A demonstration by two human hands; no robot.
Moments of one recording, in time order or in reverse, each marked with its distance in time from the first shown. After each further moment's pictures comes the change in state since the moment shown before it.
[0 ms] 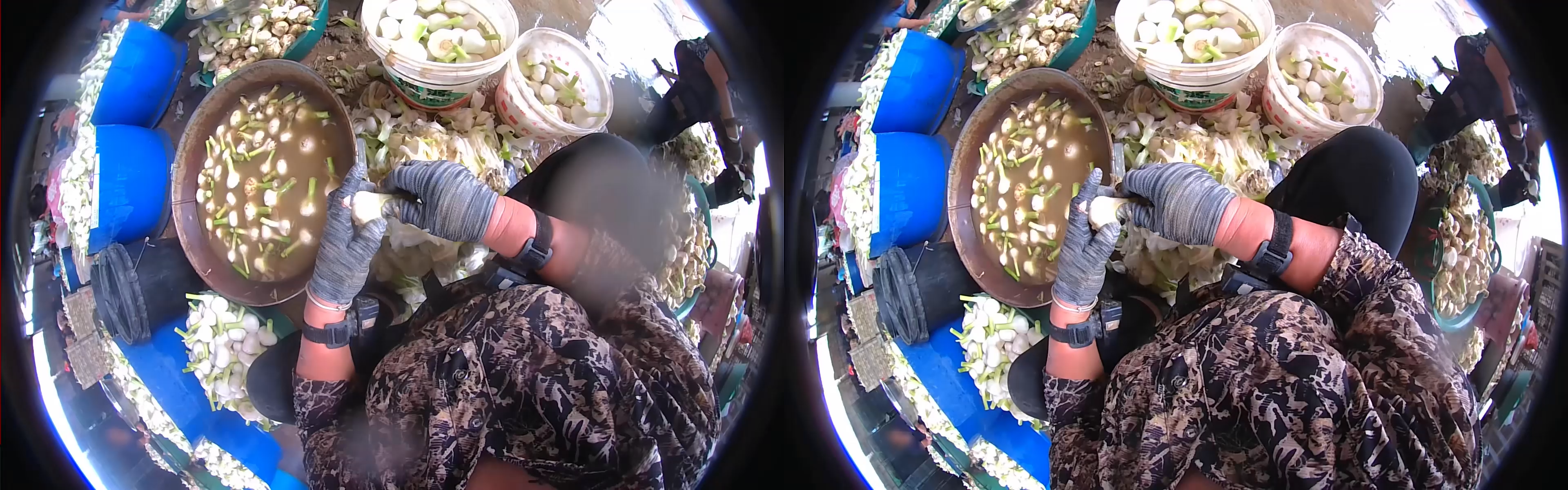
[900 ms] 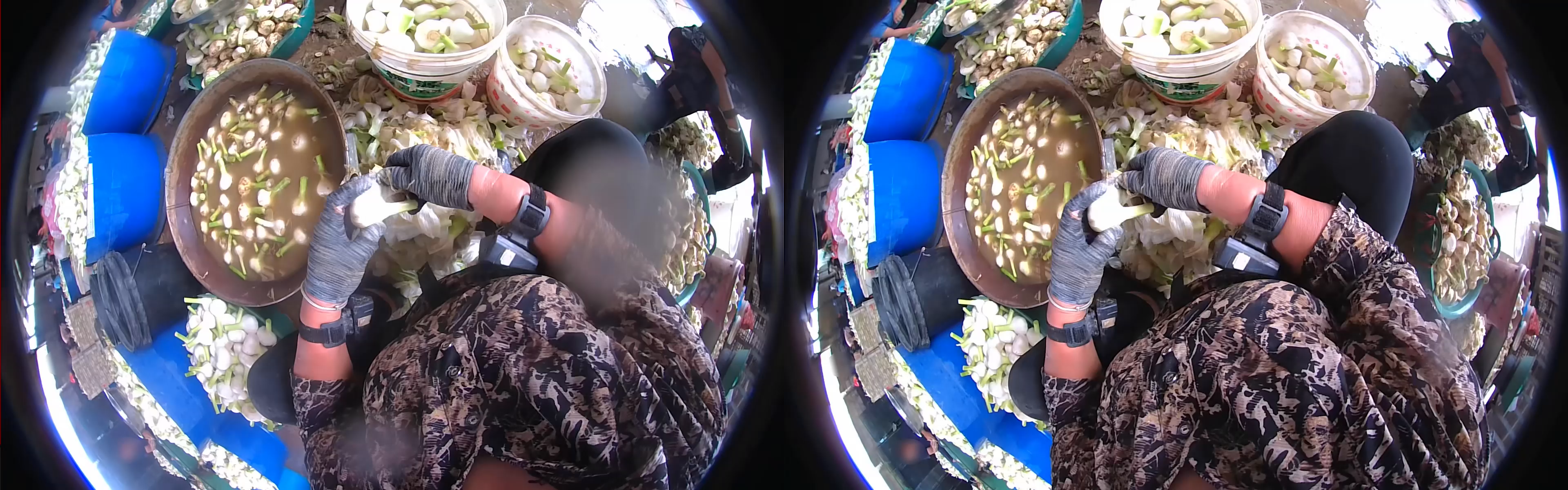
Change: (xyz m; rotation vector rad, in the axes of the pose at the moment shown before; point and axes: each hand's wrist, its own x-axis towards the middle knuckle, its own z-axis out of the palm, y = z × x) left_hand -0.004 -0.020 0.006 0.051 -0.012 0.116; right_hand 0.025 0.043 -0.006 -0.084 -0.198 0.084
